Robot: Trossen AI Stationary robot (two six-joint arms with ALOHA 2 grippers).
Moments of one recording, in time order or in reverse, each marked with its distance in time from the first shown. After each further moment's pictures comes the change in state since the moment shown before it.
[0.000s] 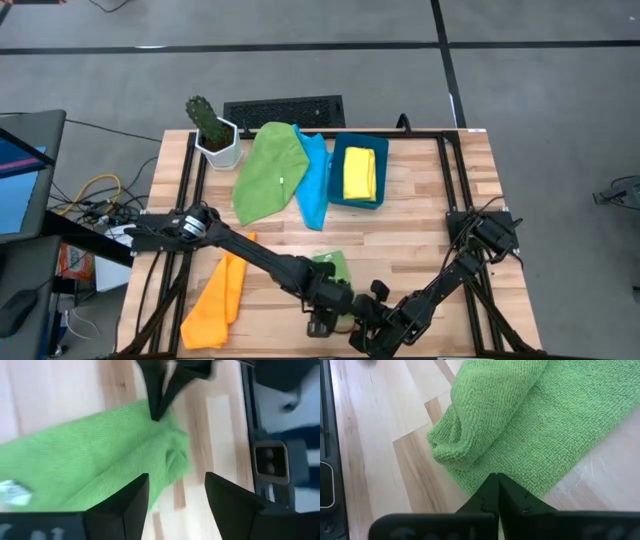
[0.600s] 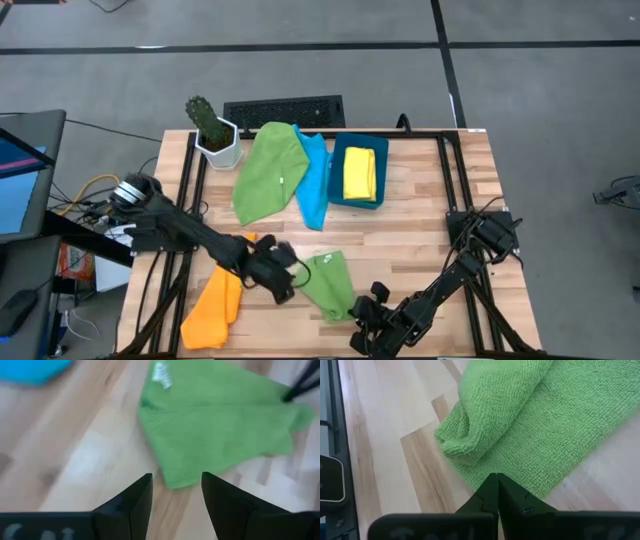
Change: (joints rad) left arm -0.029 -0.563 -0.913 0.435 -0.339 -0.511; right arm 0.010 0.000 0.000 0.012 -0.001 0.004
